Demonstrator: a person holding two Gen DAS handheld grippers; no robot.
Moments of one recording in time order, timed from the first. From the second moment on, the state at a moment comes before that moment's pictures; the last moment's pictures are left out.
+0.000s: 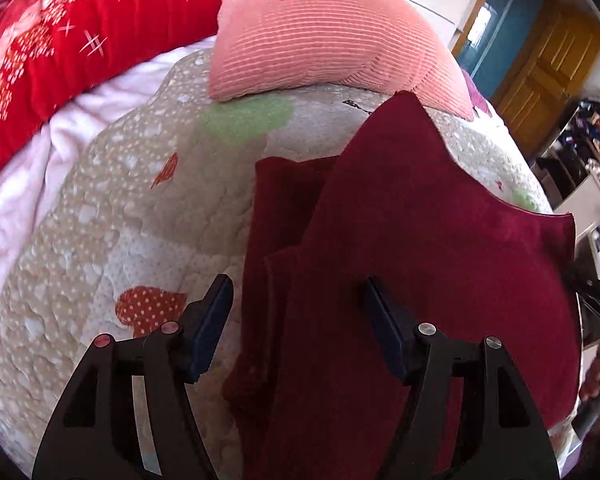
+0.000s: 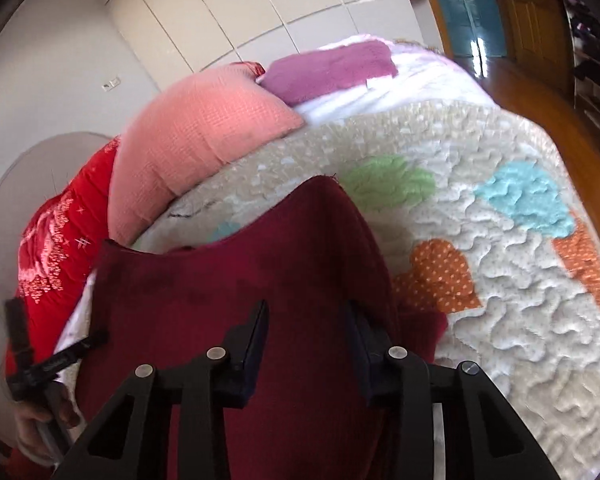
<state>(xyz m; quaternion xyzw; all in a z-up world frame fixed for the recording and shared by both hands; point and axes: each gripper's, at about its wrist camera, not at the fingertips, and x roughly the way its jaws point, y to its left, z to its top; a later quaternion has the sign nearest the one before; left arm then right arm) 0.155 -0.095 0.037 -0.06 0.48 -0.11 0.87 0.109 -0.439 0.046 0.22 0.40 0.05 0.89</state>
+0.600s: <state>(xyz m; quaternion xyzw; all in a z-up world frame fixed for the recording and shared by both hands) 0.080 -0.063 0.045 -0.03 0.46 -0.10 0.88 0.107 -0.326 0.092 0.13 0.41 0.15 0.89</state>
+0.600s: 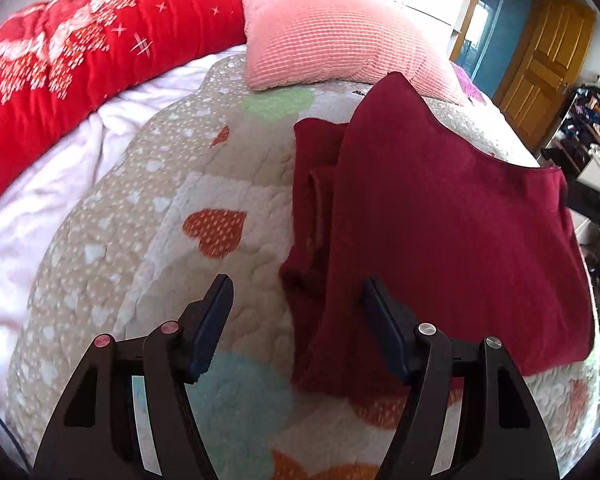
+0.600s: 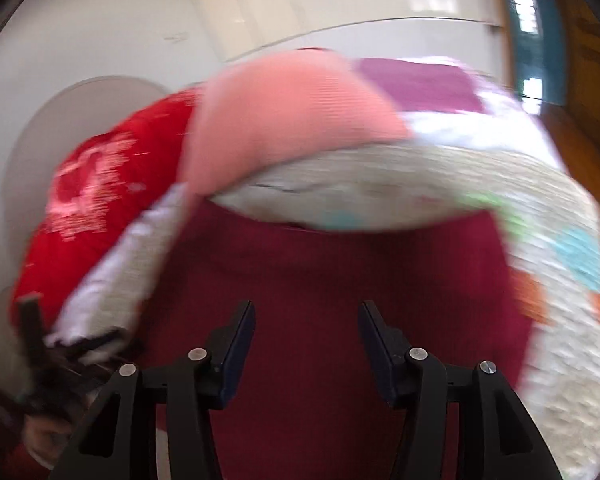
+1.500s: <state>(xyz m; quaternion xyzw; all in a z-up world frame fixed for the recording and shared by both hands) 0.073 -0.045 0.025 -0.08 0.46 -0.15 0.87 0.200 -0.225 0.057 0.13 0.46 0.21 0.85</state>
